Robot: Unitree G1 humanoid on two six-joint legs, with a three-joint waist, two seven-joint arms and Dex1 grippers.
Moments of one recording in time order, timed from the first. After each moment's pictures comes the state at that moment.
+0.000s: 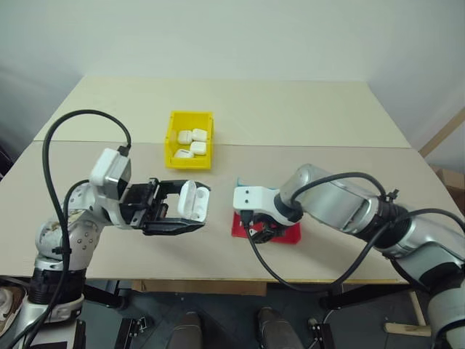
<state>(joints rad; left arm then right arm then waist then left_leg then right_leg) -0.40 0.67 0.14 -0.21 -0.87 0.42 -1.43 -1.13 -0.69 0.91 -0.26 0.27 1.23 1.01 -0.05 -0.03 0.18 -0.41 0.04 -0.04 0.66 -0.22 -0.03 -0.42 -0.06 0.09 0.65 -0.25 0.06</state>
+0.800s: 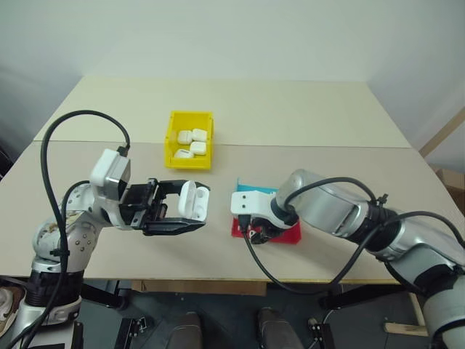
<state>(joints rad) -0.38 0.68 0.14 -0.23 -0.87 0.42 -1.40 -1.10 -0.66 0.93 -0.23 0.21 1.20 1.03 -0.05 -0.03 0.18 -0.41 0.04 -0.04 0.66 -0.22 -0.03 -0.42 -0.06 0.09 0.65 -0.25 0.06</state>
